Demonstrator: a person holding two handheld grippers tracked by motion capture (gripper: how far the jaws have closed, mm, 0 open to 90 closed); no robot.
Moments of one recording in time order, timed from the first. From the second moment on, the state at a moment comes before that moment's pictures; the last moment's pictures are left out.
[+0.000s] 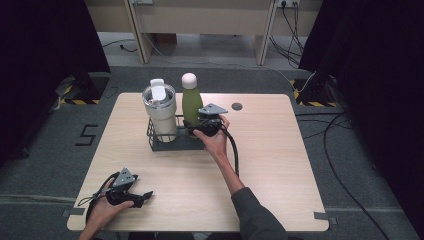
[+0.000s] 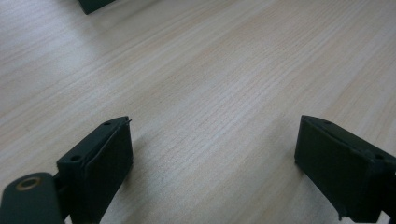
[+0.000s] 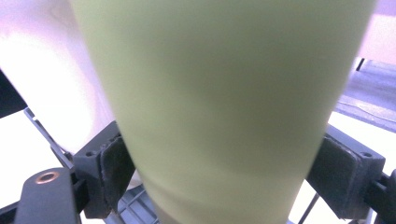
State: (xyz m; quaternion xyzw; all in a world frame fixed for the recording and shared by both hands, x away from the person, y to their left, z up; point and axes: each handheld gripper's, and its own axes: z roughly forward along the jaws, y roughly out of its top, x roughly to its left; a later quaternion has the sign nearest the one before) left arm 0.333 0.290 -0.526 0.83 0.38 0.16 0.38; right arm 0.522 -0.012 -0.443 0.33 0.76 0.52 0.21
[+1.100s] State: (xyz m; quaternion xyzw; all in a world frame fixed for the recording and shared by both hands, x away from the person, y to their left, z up) left arm 0.333 0.290 -0.526 0.83 0.38 0.16 0.38; right arm 0.494 -0.035 -0.421 0.31 0.75 0.53 0.22
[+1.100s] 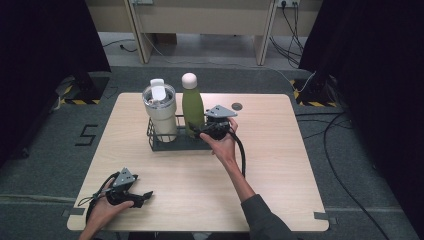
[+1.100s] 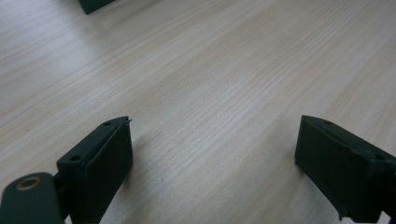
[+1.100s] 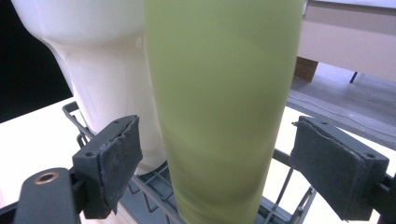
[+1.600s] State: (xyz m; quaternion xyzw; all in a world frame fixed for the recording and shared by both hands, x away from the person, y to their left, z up) left arm 0.333 0.290 -0.526 0.83 0.38 0.16 0.38; right arm 0.483 -0.049 -0.422 0.31 0.75 0.53 0.23
